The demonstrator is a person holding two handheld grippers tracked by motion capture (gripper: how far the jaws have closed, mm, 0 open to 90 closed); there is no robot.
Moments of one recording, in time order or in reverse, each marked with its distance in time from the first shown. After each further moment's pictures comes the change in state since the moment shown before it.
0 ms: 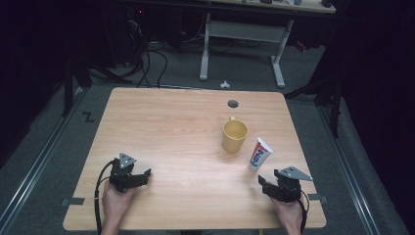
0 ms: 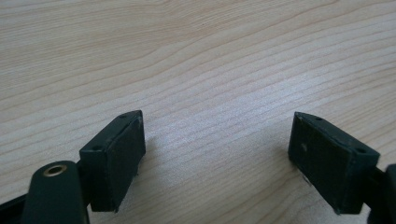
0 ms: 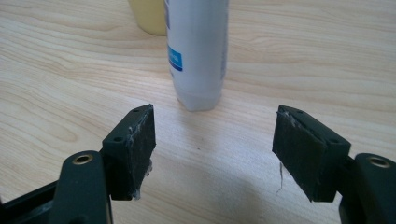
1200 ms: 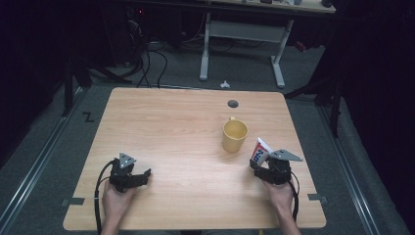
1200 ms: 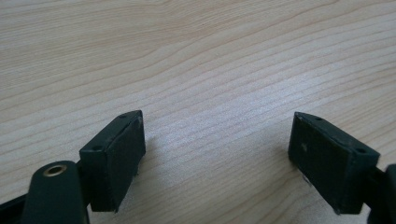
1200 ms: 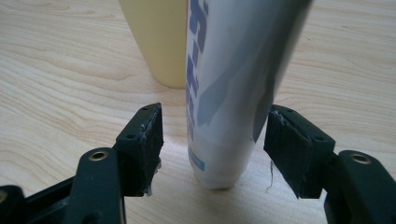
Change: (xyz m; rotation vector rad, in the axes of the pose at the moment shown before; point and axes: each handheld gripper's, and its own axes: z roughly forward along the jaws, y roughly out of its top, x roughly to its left) left arm 0.000 0.000 0.000 0.000 0.000 0.000; right arm 0.008 0.048 0.026 -0.014 0.037 0.003
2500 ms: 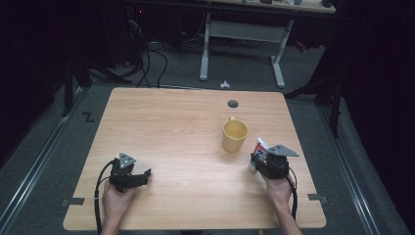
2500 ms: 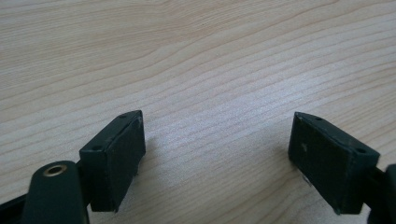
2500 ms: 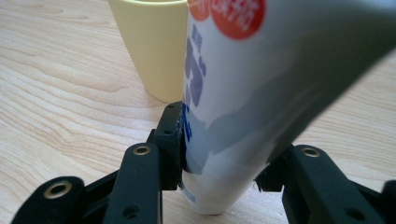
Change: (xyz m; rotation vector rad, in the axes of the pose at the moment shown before) left arm 0.000 0.000 0.000 0.000 0.000 0.000; right arm 0.000 0.011 0.008 -0.017 -0.024 -0.057
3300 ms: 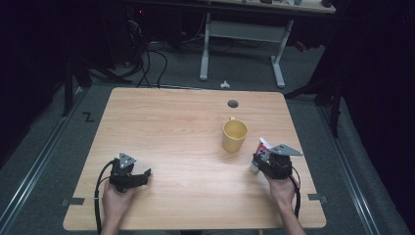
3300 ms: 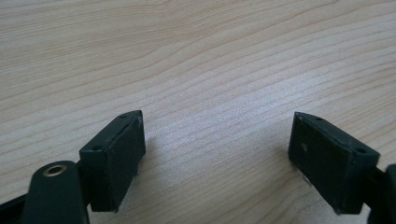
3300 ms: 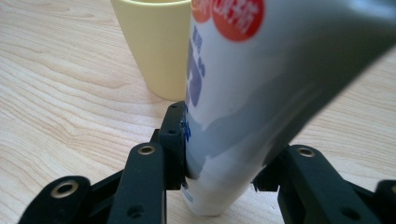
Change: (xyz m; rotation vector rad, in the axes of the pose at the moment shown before) left arm 0.000 0.000 0.000 0.000 0.000 0.000; right arm -0.007 0.002 -0.007 0.009 0.026 -0.003
